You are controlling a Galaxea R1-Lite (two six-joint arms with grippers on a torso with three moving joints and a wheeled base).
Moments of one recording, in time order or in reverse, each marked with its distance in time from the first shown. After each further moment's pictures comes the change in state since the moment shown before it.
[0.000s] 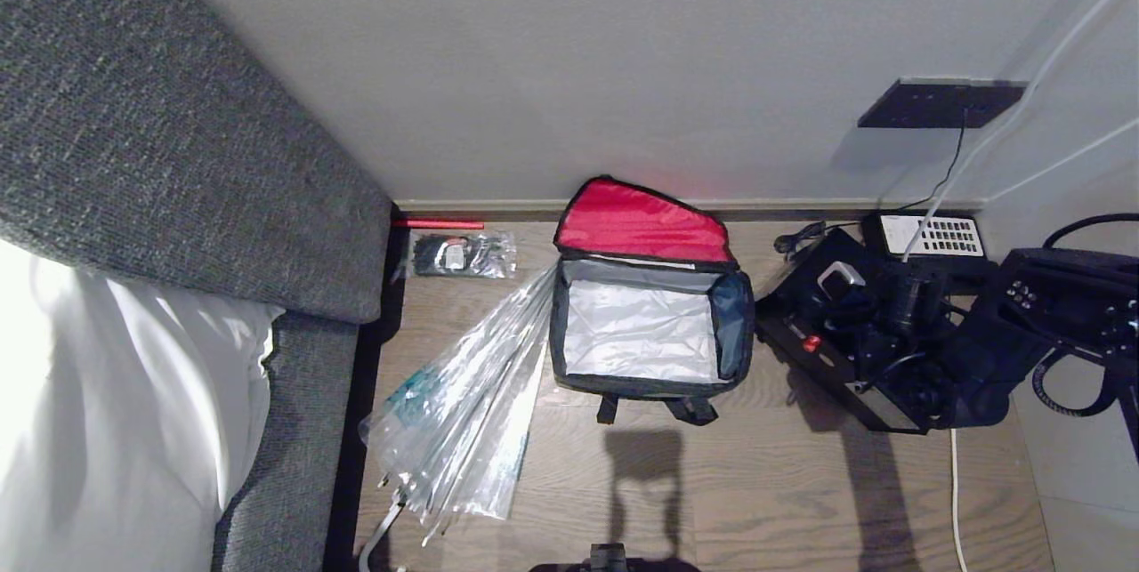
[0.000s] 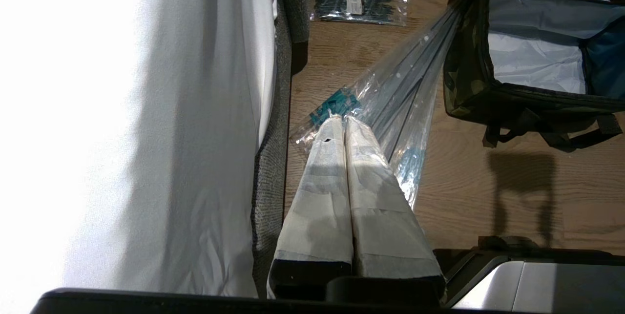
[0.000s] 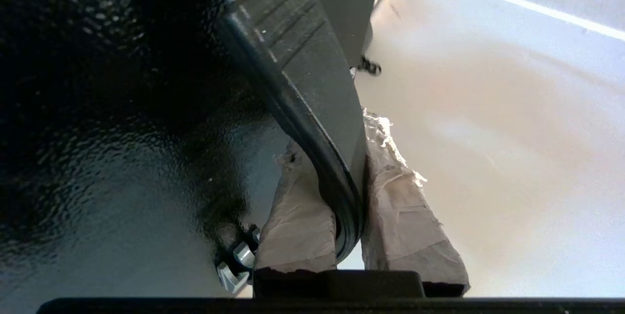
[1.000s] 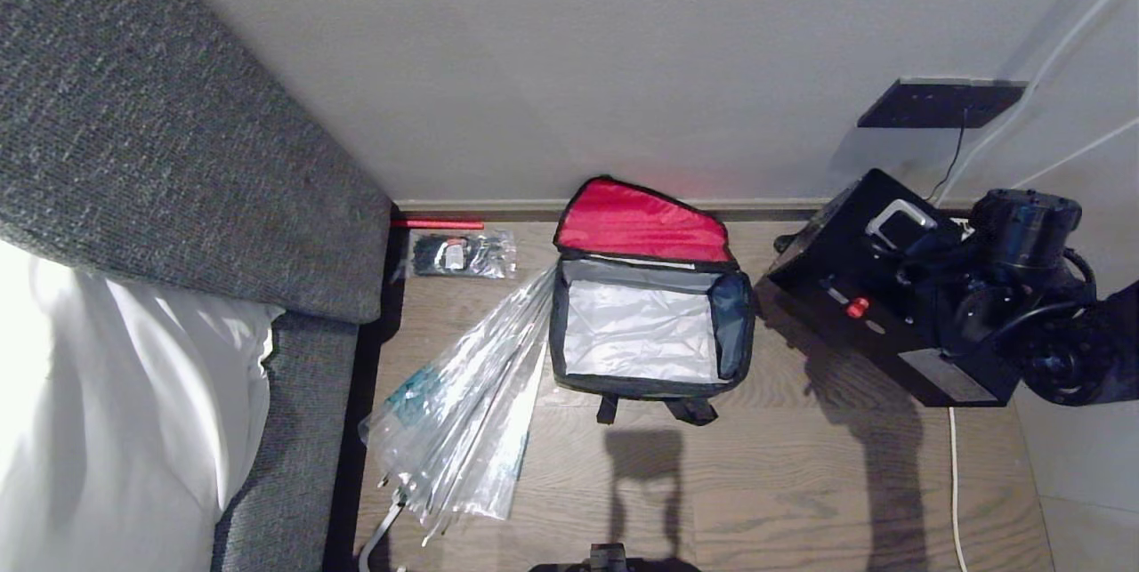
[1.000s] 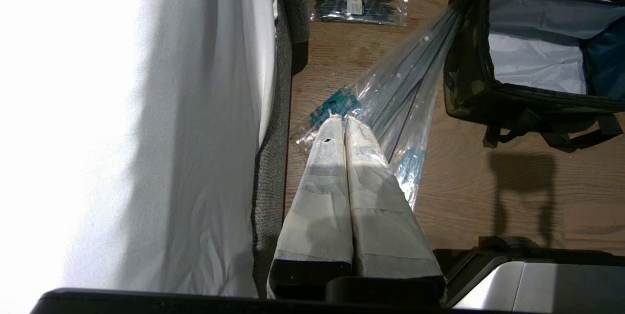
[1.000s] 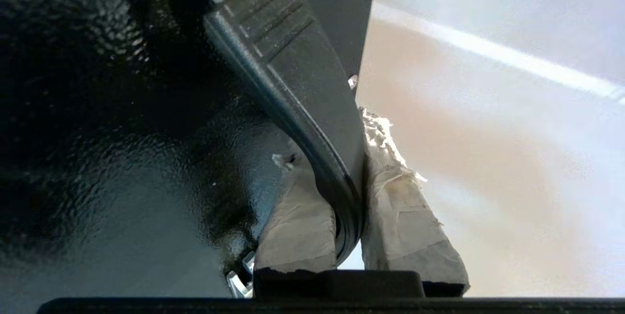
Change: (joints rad) left arm 0.000 0.000 0.000 0.000 0.000 0.000; right arm 0.010 -0.460 0.172 0.213 0.128 -0.026
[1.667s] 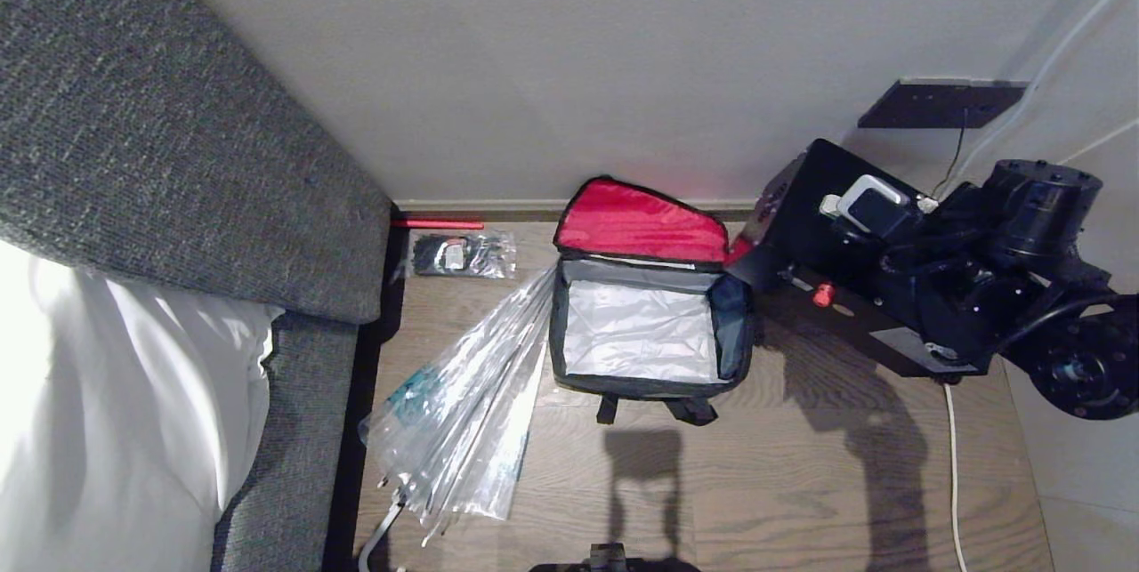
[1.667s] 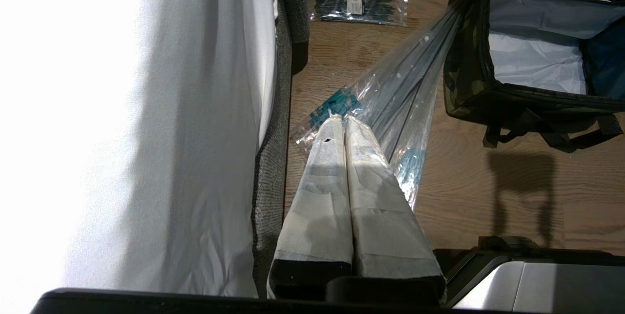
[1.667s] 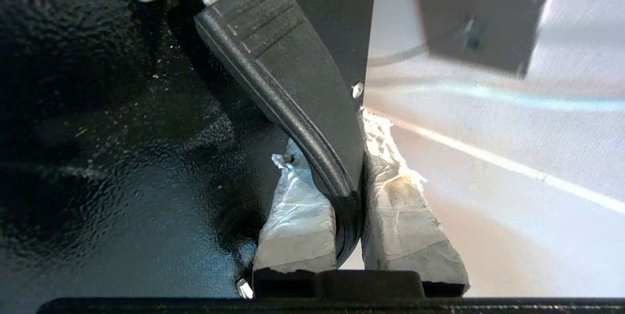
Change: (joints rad) left arm 0.000 0.000 0.000 0.000 0.000 0.000; right arm 0.161 -0.128 0.030 -0.011 0.068 -0.055
